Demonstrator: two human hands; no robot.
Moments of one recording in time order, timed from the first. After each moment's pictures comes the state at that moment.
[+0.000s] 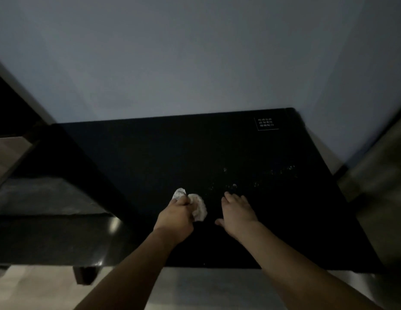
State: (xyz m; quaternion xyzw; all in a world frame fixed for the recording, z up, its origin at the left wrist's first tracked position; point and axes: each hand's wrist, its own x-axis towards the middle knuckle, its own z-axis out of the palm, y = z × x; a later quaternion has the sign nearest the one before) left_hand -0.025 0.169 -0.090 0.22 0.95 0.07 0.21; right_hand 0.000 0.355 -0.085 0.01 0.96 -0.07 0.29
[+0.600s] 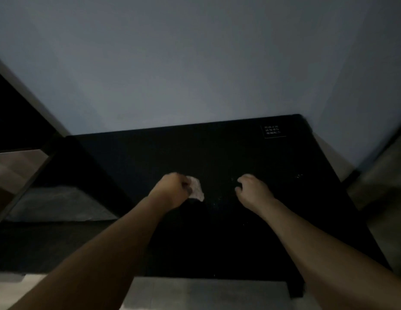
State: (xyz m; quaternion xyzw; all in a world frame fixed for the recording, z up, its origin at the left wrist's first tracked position) left_hand -0.099 0.168 -0.003 0.12 0.95 0.18 0.20; right_hand -0.048 0.390 -0.048 0.15 0.95 -0.21 0.16
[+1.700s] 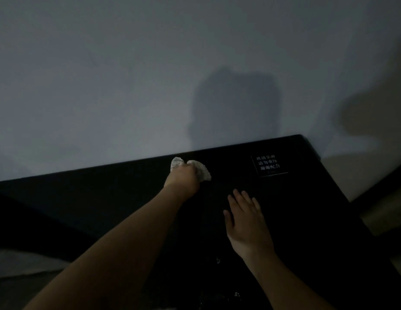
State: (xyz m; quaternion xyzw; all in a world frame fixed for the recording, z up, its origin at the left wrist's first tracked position) left_hand -0.349 0.341 -0.098 0.23 0.96 0.04 0.15; right_hand -0.182 0.461 -0.153 0.13 0.97 -0.20 -0.01
